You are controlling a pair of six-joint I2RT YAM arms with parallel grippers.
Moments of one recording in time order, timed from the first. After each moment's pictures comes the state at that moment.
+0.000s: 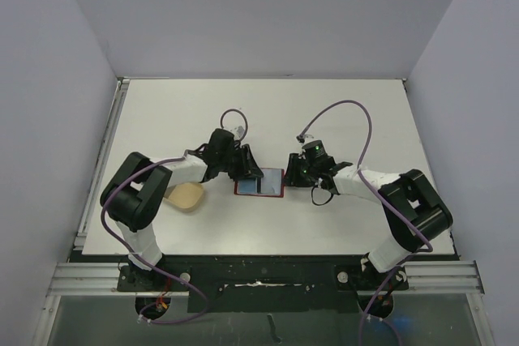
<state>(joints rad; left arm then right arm) -0.55 1.80 0.91 0.11 0.38 -0.77 0.53 1.59 0.73 0.01 -0.14 0.51</state>
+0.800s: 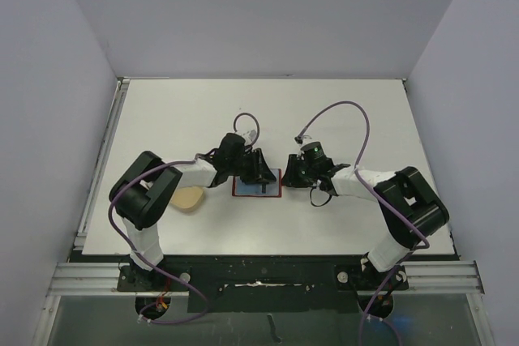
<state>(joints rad) -0.63 1.85 0.92 0.24 0.42 -0.84 0.54 1.62 0.72 0.08 -0.15 0.51</state>
